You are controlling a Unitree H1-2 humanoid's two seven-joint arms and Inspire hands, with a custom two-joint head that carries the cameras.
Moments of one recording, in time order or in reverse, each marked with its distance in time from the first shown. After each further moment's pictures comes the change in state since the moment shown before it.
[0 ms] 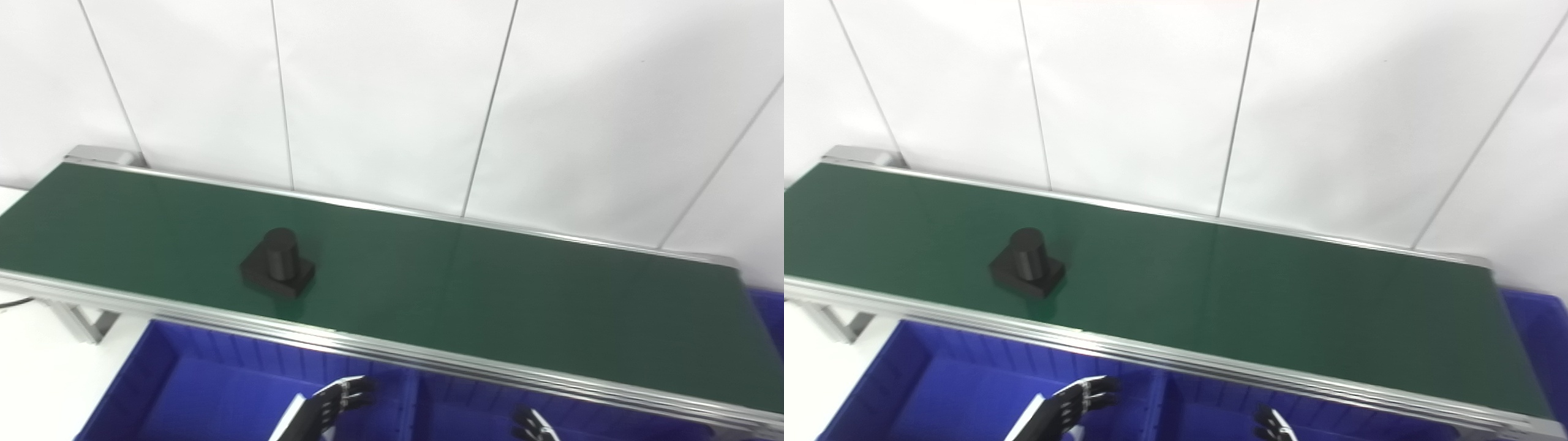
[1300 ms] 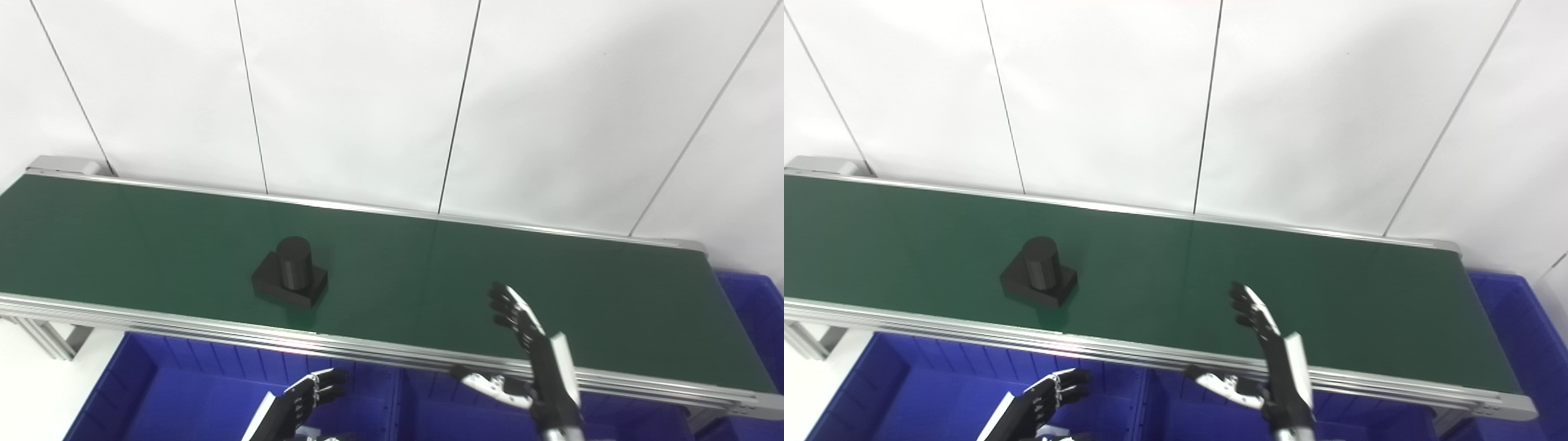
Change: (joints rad) left arm -0.013 -0.004 0.045 -0.002 -0.022 0.005 -0.006; right arm -0.300 0.027 -0.050 -0.156 -0.096 0.115 0.116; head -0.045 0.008
